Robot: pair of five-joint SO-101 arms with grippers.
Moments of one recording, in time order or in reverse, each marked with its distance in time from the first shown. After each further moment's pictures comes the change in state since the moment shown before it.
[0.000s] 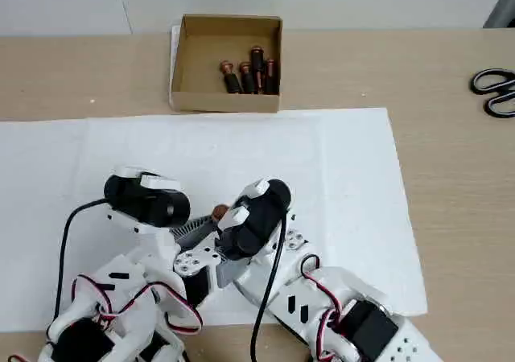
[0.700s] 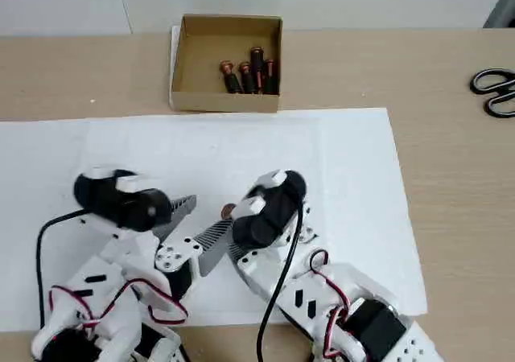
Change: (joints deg) left arm -9.3 0.4 -6.9 -0.4 -7.7; right arm 3.2 -0.1 -1.4 -0.3 -0.1
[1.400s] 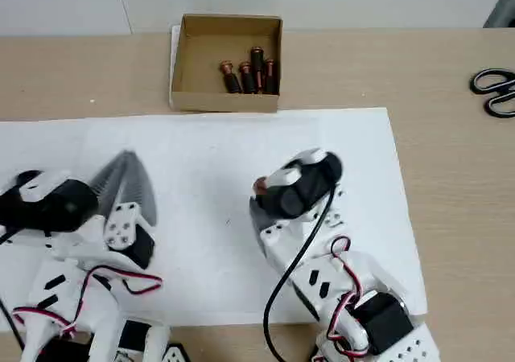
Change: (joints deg) left arm -21.2 -0.1 -1.7 -14.3 -2.0; right arm 12.5 0.0 0.0 -2.1 0.0
